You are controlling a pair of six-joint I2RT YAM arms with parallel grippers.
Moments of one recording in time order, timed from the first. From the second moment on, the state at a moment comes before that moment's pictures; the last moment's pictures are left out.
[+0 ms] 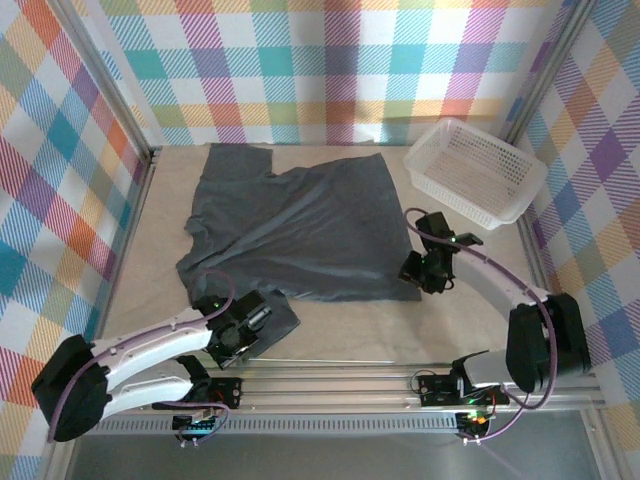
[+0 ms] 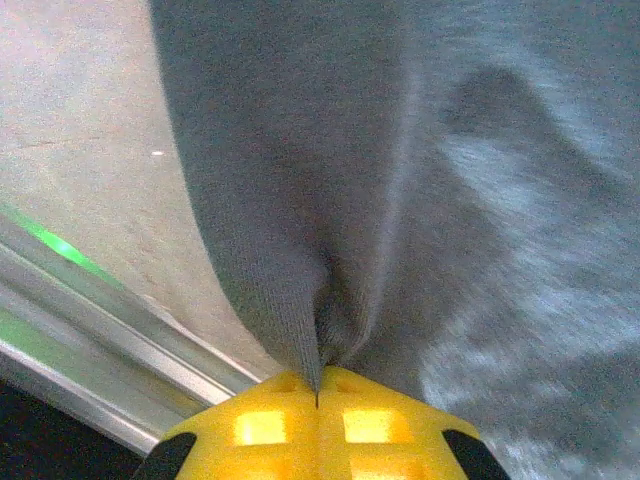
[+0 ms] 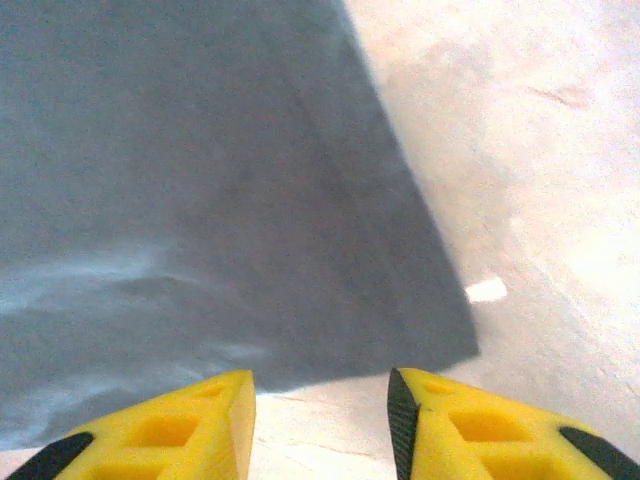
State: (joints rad) left arm -0.85 1.02 0.51 -1.00 -0.10 -1.54; right arm 0.31 1.34 0.81 -0.78 -0.11 0.75
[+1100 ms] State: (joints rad) left arm -0.95 0.79 0.76 -1.21 -0.12 -1.55; right arm 0.16 1.24 0.65 -0.64 -0.12 1.02
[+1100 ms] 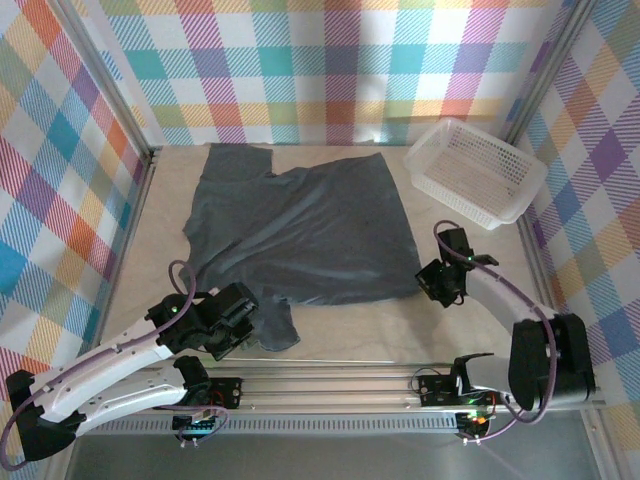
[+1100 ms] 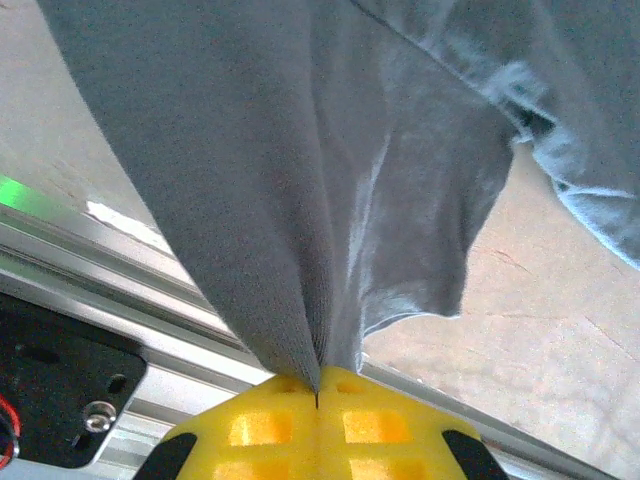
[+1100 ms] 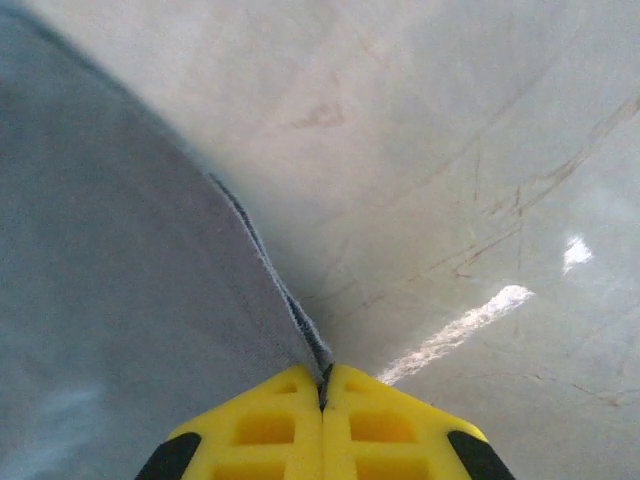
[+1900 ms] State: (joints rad) left arm -1.05 0.81 0.91 -1.29 -0.28 -1.62; right arm 0.16 1.07 0.69 -0.85 0.00 0.84
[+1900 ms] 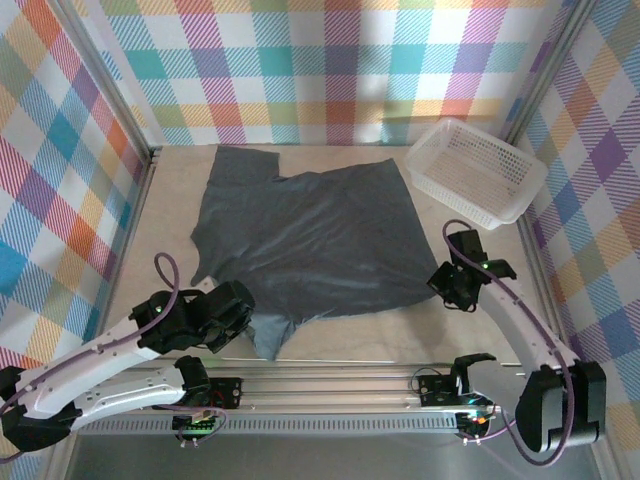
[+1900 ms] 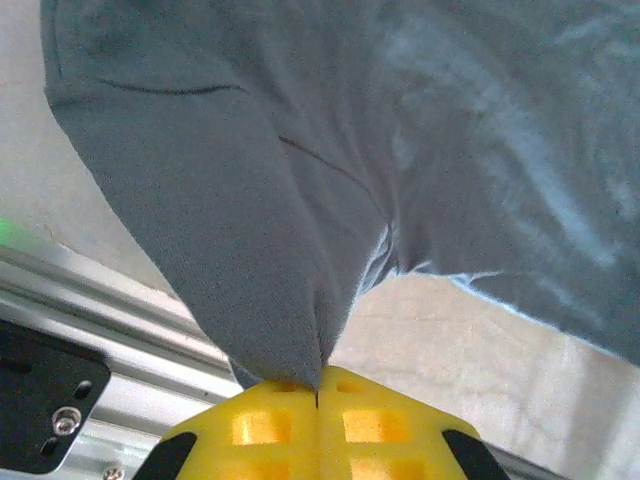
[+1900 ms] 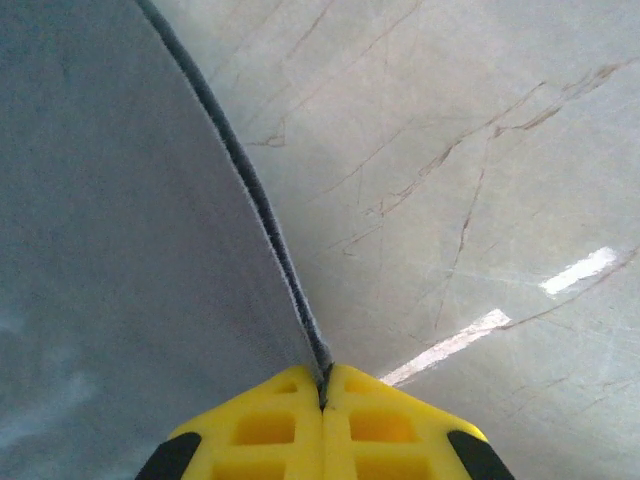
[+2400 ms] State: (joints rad) left arm -0.58 1.11 1.15 -1.08 -0.28 -1.25; right arm 0.14 1.36 0.94 -0.83 -0.04 0.75
